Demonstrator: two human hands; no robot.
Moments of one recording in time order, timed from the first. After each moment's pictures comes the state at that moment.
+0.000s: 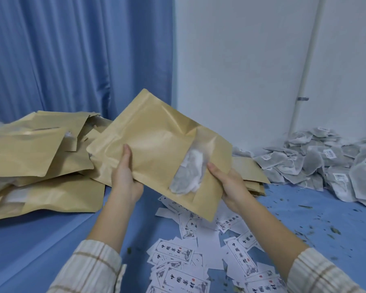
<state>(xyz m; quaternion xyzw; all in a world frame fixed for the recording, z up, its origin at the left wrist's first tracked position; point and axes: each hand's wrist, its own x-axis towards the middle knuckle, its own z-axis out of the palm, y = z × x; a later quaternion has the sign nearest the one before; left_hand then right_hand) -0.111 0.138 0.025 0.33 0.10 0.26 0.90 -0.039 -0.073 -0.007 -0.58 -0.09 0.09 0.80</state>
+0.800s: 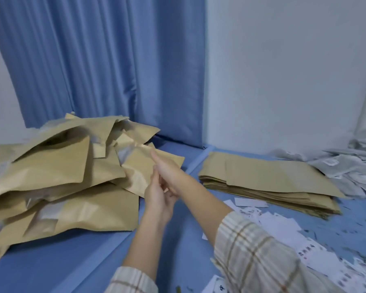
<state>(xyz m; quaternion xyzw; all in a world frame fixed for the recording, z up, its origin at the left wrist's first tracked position) -0.060 0.211 -0.021 0.39 0.15 0.24 0.88 -0.009 0.194 0.020 -0.71 -0.19 0.26 0.63</state>
